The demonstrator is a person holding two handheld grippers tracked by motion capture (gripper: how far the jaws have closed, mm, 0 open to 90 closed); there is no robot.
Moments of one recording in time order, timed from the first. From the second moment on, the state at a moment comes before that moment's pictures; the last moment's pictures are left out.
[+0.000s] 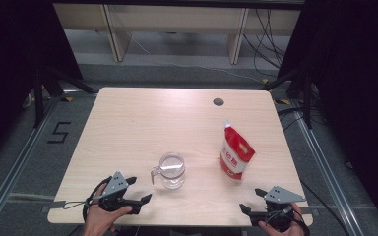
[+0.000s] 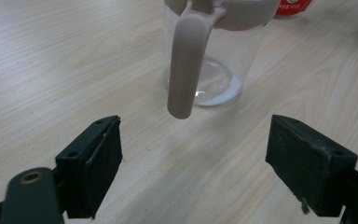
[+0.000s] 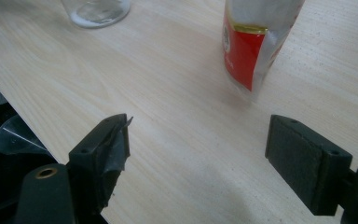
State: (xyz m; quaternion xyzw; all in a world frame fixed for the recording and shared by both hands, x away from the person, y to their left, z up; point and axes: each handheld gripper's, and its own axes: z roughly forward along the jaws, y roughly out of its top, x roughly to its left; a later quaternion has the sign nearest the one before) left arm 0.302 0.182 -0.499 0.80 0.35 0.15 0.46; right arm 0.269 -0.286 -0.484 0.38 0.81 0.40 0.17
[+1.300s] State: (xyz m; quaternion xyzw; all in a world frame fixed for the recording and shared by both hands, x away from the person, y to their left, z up) left arm 0.333 0.153 -0.491 0.79 0.31 0.19 0.48; right arm 0.271 -0.284 -0.484 0.38 0.82 0.40 0.16
